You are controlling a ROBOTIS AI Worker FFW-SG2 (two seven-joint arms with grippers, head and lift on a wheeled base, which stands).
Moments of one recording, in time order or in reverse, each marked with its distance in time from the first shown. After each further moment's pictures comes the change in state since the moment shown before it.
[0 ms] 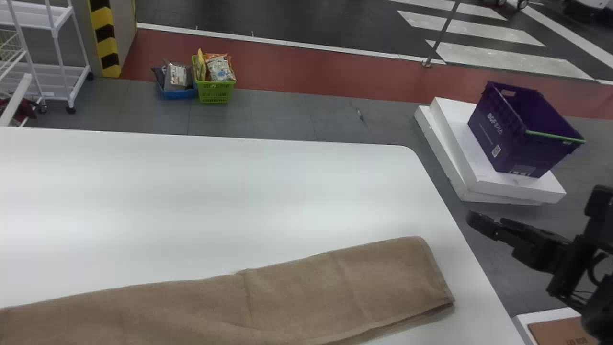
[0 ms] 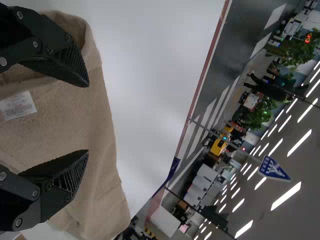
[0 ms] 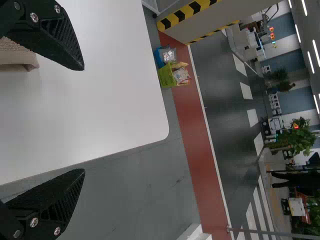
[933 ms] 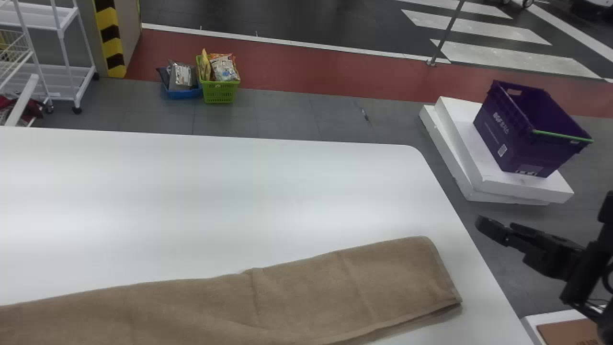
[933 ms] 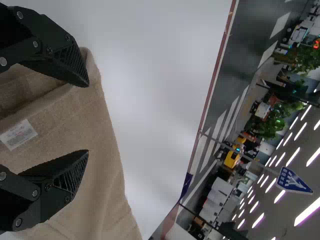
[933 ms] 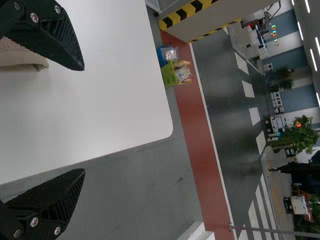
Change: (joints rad) left arm -0.051 0.053 0.016 0.075 -0.092 -0.040 0.001; right arm 0.023 0.006 -0.012 -0.019 -0.010 0.001 0.005
